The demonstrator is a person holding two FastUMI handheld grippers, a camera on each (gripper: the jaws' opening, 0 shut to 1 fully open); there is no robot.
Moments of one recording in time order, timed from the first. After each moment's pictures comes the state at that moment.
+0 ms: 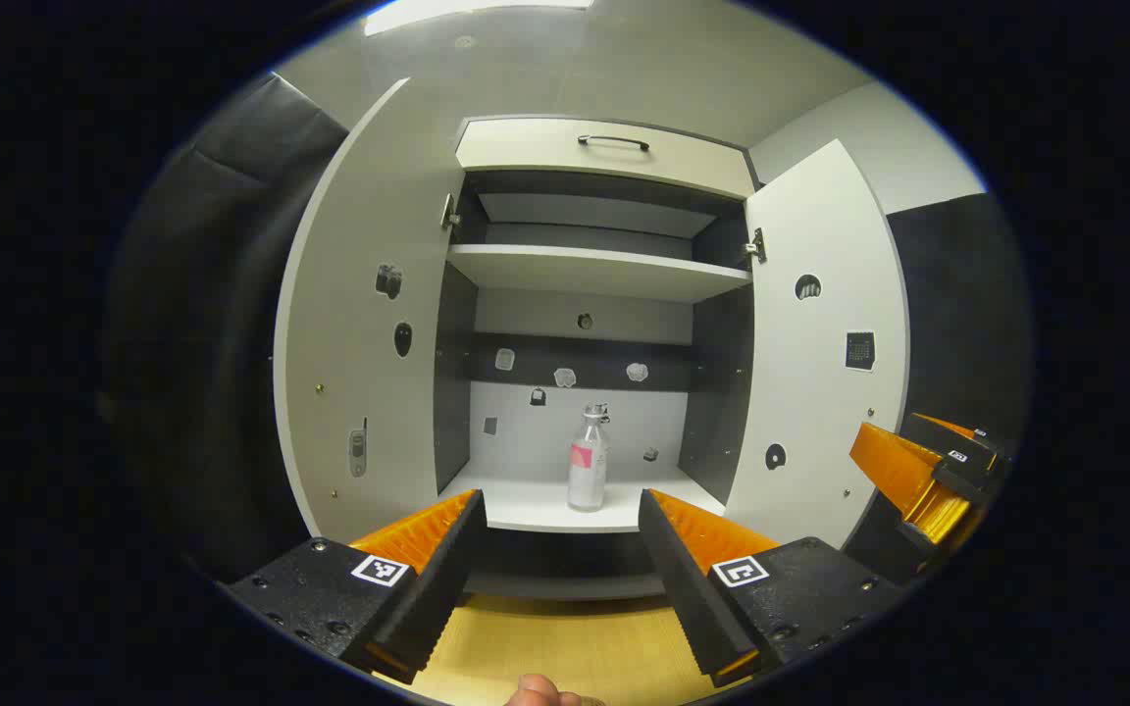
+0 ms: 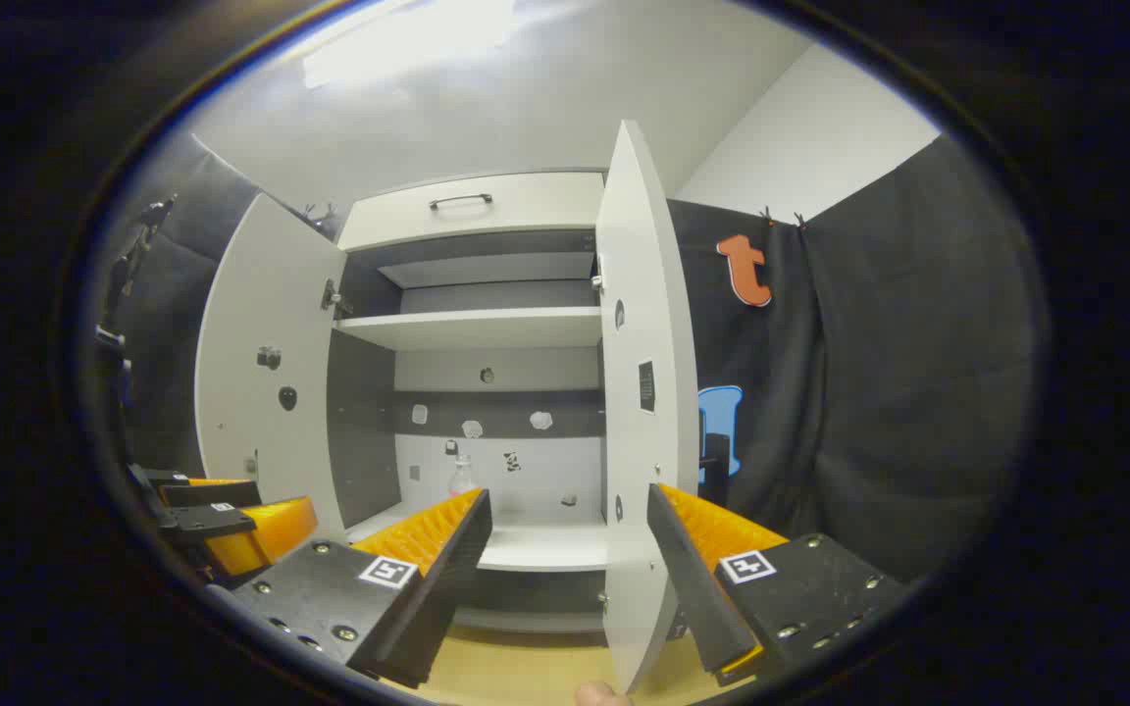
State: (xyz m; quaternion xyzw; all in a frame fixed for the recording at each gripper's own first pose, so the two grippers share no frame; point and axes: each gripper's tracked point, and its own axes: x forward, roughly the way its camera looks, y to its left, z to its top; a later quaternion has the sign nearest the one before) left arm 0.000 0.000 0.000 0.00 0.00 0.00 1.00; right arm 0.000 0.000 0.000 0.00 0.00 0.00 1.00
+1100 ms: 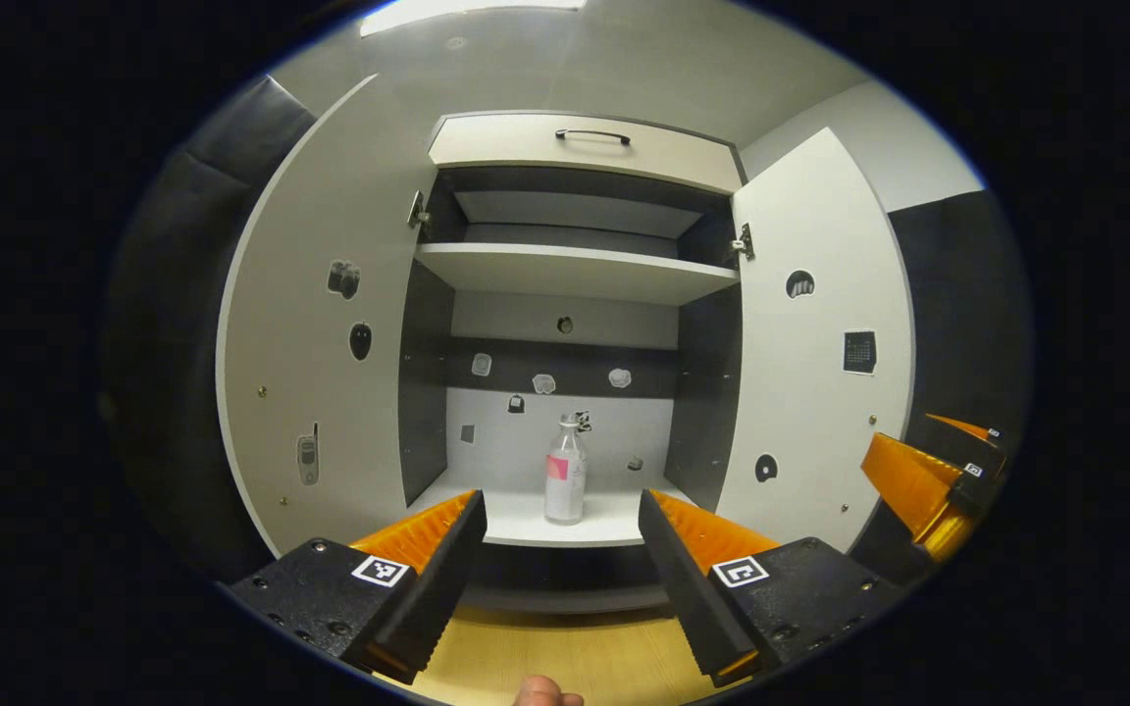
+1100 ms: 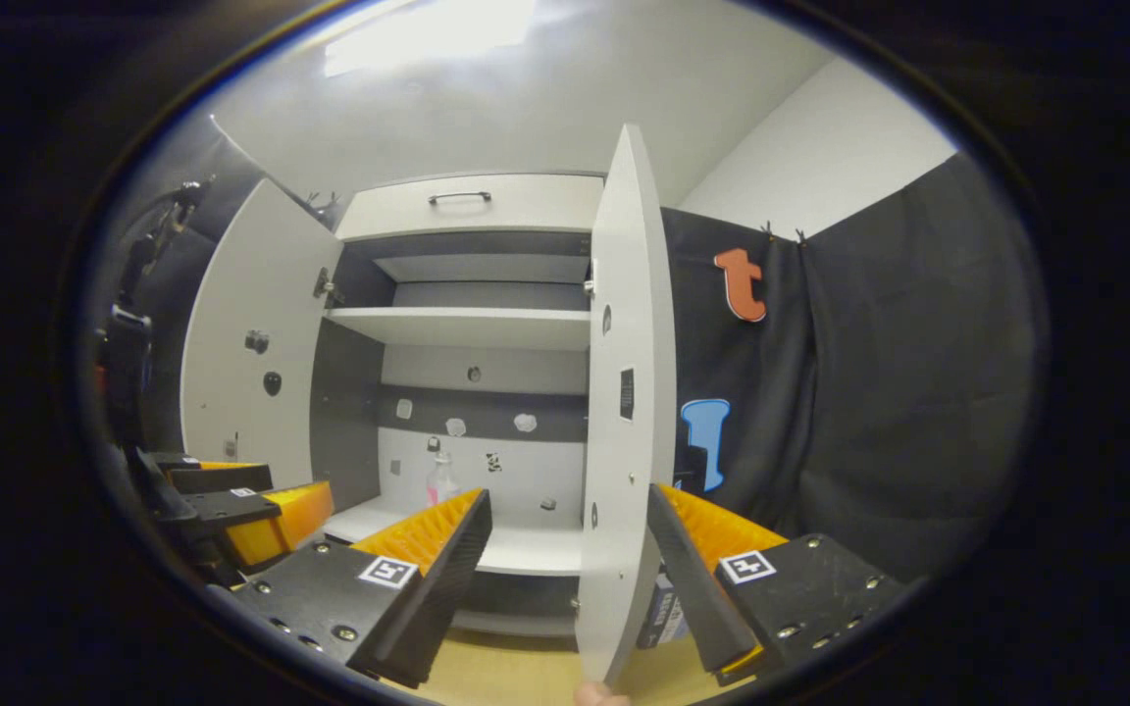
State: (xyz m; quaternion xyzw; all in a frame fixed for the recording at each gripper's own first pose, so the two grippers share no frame) left arm 0.041 -0.025 -0.005 0.00 0.00 -0.02 1.00; right arm 0.008 -0.020 -0.001 -0.03 -0.01 -0.01 1.00
